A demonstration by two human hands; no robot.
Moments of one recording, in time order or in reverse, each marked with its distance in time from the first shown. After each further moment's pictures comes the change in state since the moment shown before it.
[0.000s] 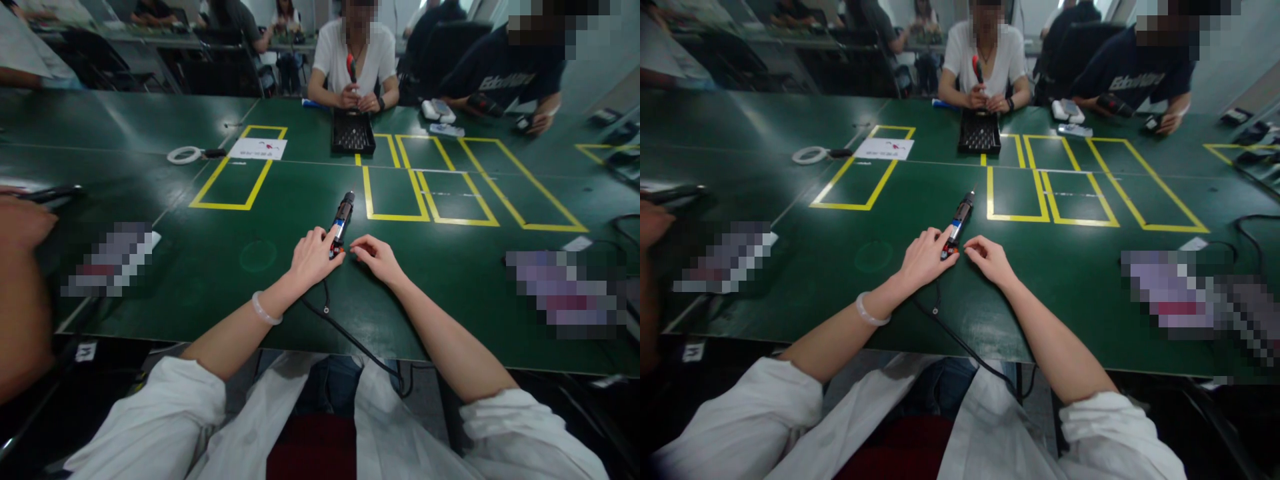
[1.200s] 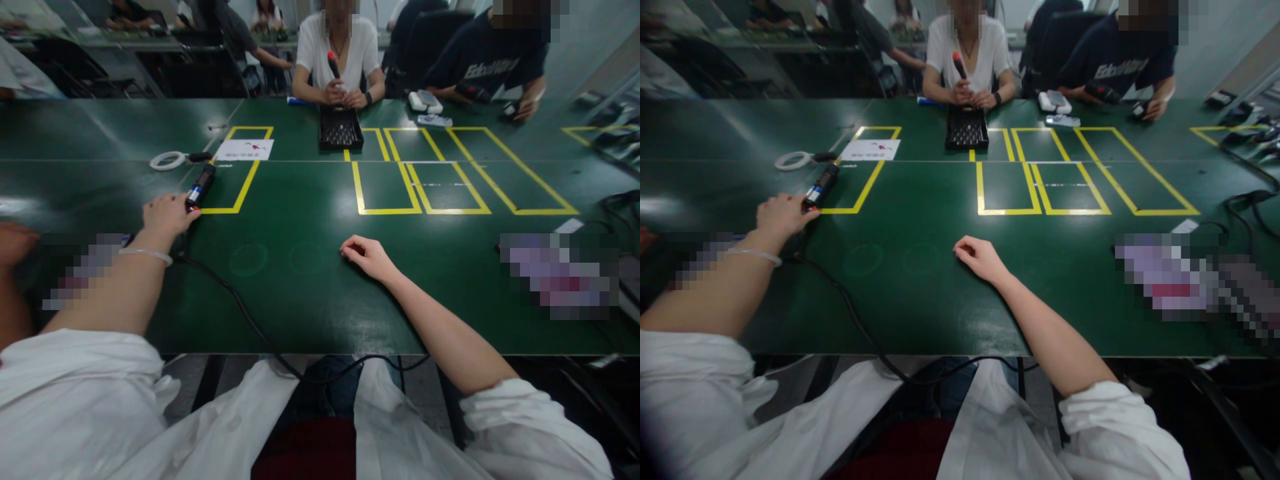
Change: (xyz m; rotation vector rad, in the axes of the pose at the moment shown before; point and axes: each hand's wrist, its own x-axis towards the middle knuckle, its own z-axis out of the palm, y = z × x) left_hand 0.023 -0.300 -0.042 0.378 -0.149 -0.550; right_hand -0.003 -0.011 0.000 -0.112 -0.072 -0.021
